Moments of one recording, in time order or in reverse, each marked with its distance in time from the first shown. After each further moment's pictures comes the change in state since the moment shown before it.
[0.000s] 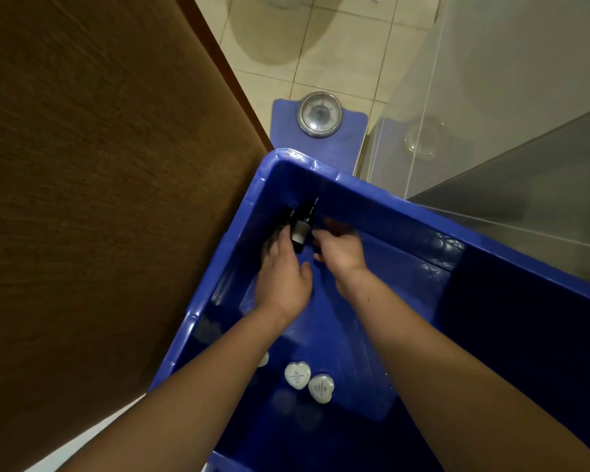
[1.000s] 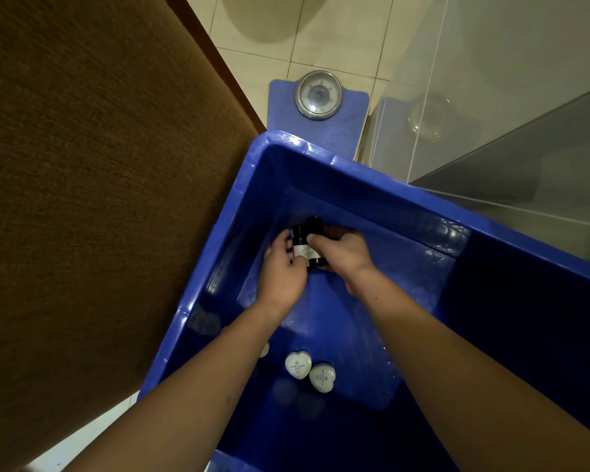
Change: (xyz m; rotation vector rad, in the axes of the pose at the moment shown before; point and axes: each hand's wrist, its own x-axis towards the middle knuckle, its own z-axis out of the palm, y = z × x) left_hand 0.007 -0.017 0.021 -0.442 -0.035 -0.233; right_hand 0.005 0.024 -0.014 -0.140 -0.120 0.045
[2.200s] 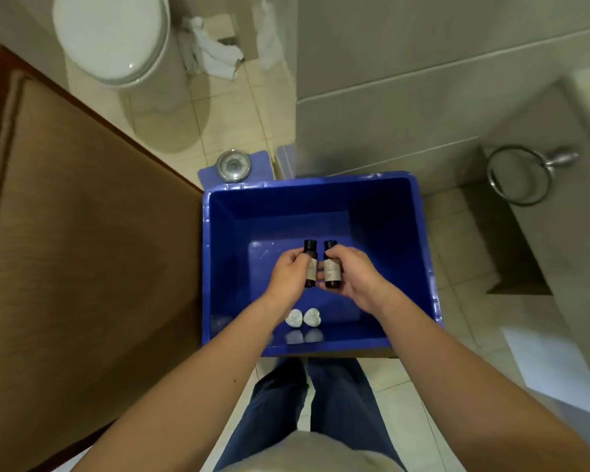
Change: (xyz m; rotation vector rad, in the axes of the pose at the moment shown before) left_hand -0.199 0.095 -0.033 0.020 -0.520 0.051; right_hand -0.252 0.025 -0.078 0.635 0.101 0.027
